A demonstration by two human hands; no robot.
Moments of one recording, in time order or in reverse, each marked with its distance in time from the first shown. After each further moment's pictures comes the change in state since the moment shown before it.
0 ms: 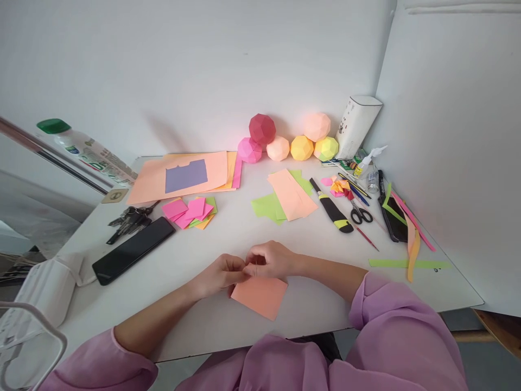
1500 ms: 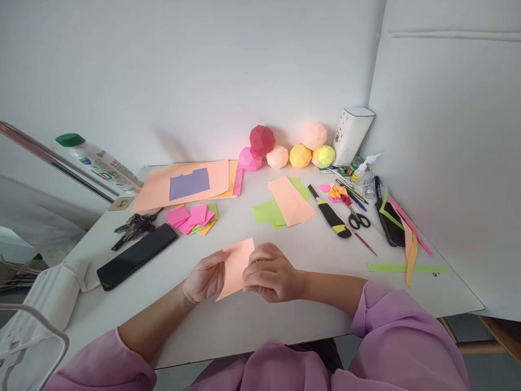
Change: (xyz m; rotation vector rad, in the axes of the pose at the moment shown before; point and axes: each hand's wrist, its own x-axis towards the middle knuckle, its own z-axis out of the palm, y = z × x) left_hand 0.000 0.003 -0.007 -0.958 -0.237 0.210; right_hand -0.014 -0.017 0.013 -0.392 0.469 -0.969
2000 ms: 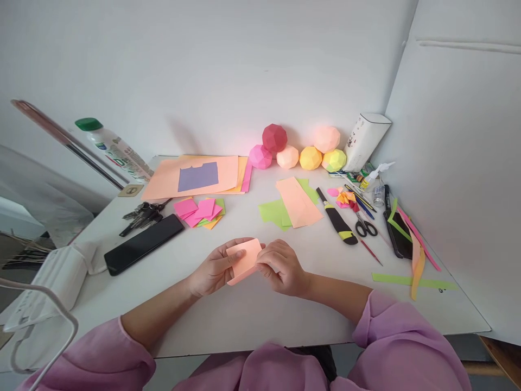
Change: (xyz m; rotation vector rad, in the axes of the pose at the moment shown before) left_hand 0.000 0.000 0.007 0.233 0.144 0.150; right_hand 0.000 0.005 -0.001 -0.036 0.036 0.243
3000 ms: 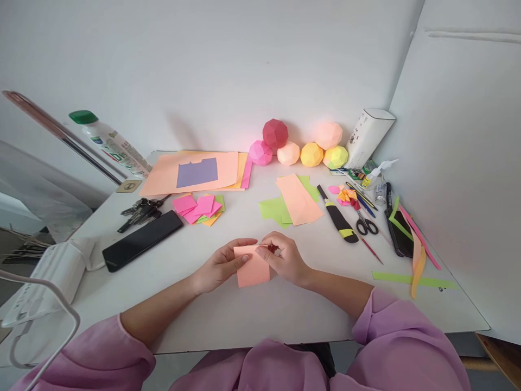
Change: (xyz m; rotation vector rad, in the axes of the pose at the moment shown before) left_hand 0.002 -0.011 -0.009 0.255 -0.026 0.042; right_hand 0.004 0.004 -0.001 0.237 -0.091 0.604
